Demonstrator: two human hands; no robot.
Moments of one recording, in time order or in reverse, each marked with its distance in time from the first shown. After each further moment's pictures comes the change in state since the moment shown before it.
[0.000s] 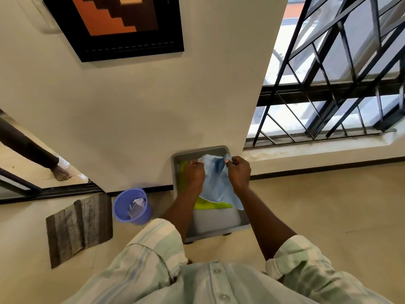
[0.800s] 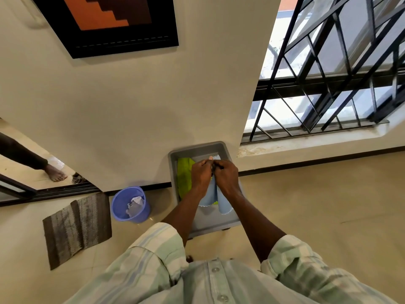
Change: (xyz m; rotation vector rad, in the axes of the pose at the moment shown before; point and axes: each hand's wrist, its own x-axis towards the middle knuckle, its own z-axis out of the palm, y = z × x) left_hand -0.020 -0.016 0.016 -0.081 -0.132 0.095; right_hand -0.034 0.006 0.020 -0.114 -0.134 -0.226
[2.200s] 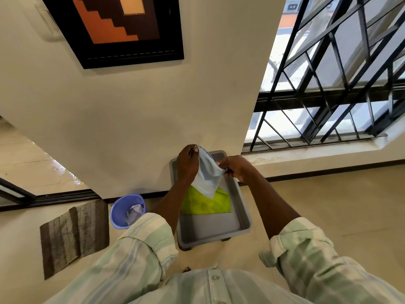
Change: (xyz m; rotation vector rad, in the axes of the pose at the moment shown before) left_hand 0.023 0.053 -0.046 0.242 0.114 0.489; right_hand 0.059 -0.040 -0.048 0.176 -0.328 0.514
